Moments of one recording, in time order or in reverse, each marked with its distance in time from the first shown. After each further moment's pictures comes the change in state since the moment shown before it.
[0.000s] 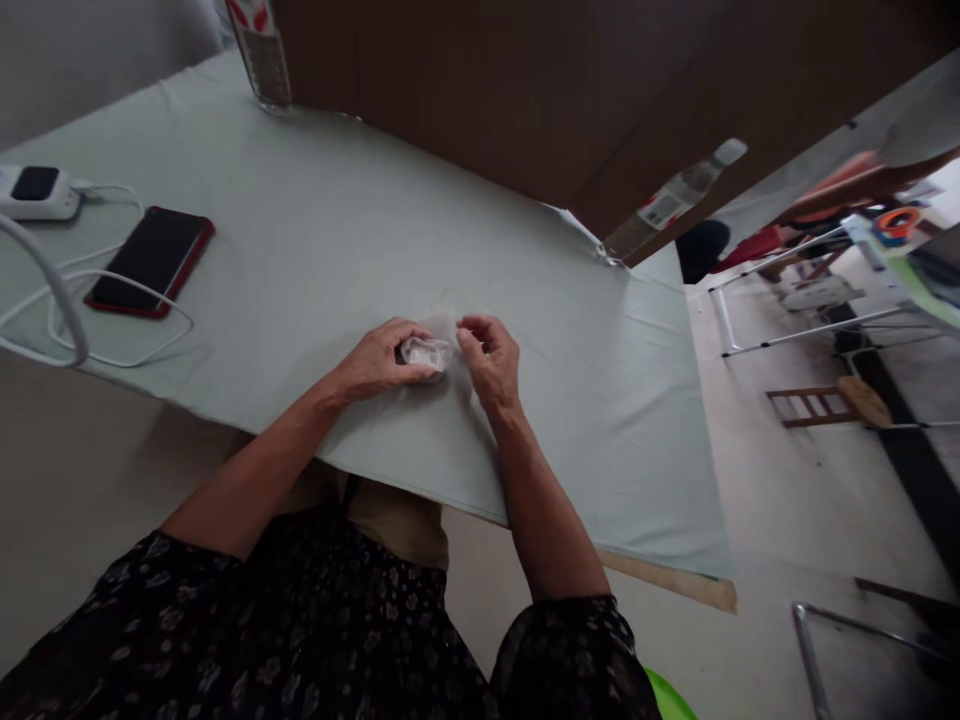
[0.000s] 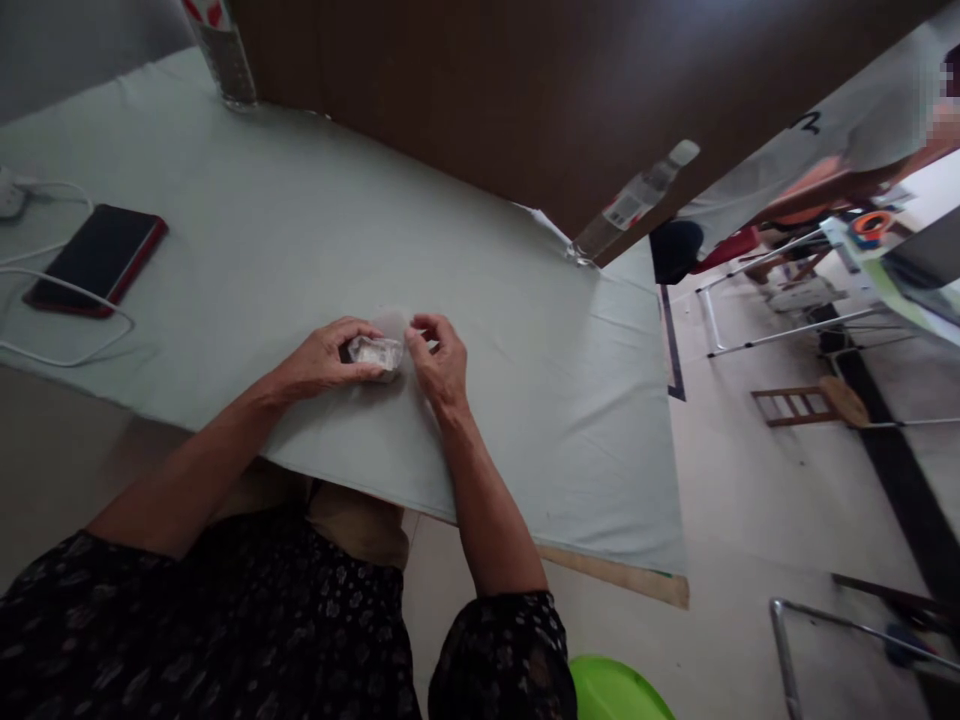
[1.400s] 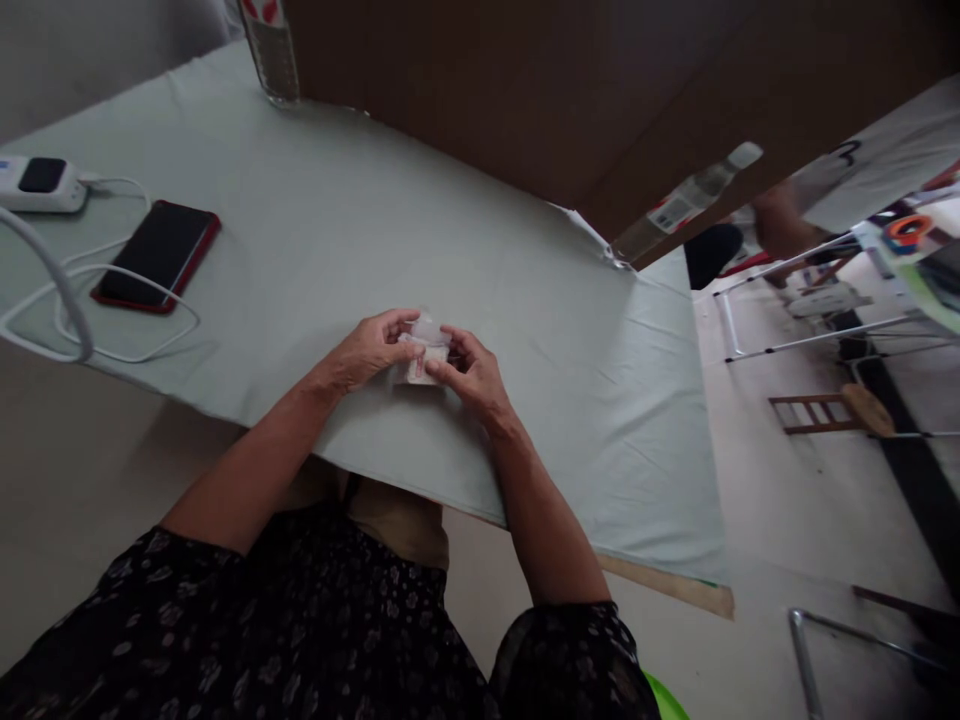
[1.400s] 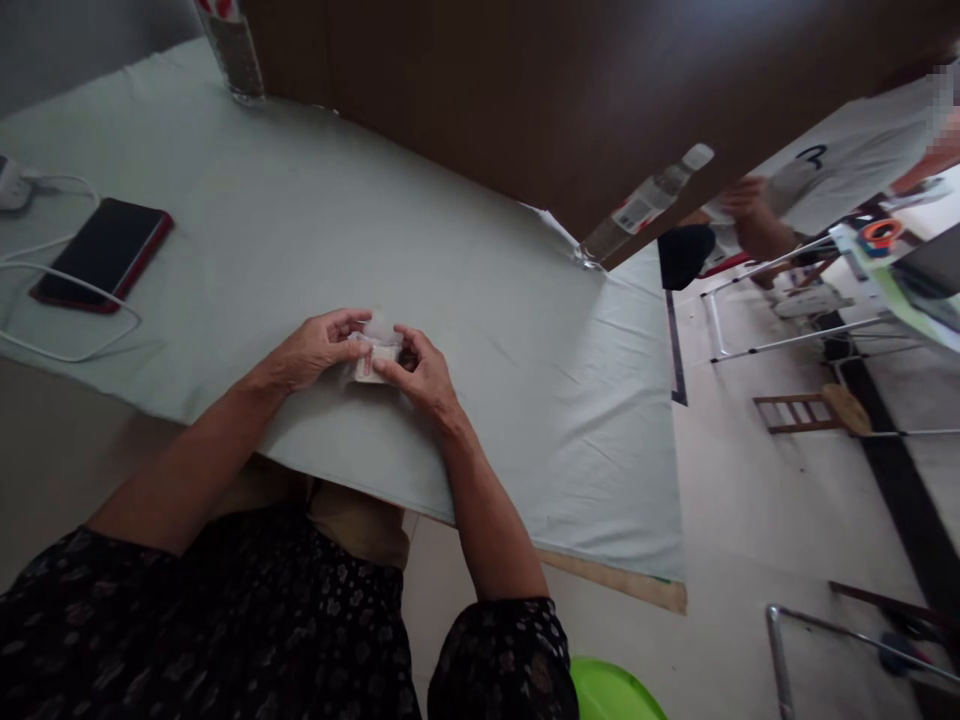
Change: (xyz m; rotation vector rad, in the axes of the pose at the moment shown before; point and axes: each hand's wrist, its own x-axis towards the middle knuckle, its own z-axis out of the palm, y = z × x) left_hand 0.002 -0.012 -0.006 -0.556 0.025 -0.260; right_hand -0.014 0.001 0.011 0.184 -0.349 0.137
